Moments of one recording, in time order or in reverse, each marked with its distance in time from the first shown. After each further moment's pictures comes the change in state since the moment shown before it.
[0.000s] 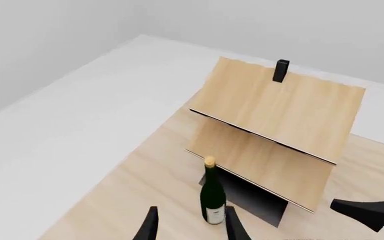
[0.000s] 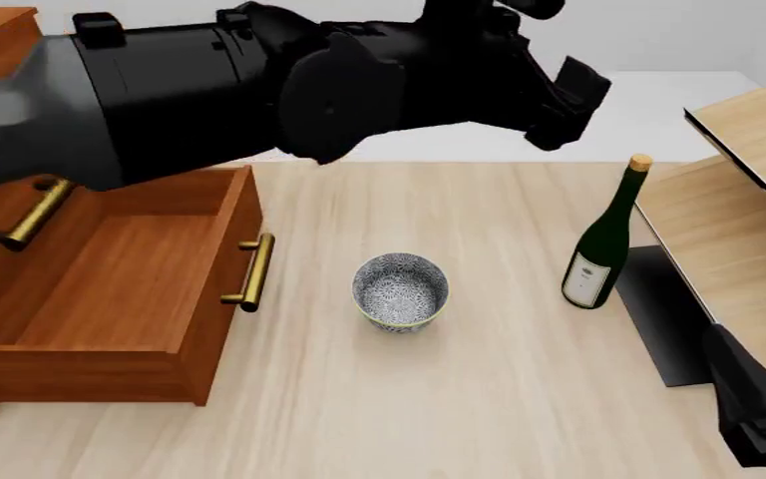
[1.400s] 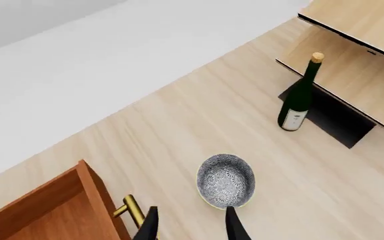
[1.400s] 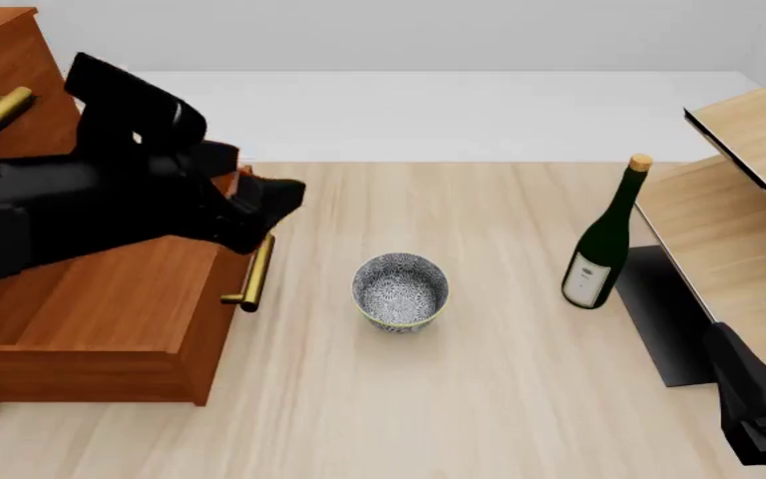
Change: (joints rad) left arm 0.331 -0.601 0.718 0.059 -0.033; right arm -0.015 -0.001 0.000 -0.009 -0.021
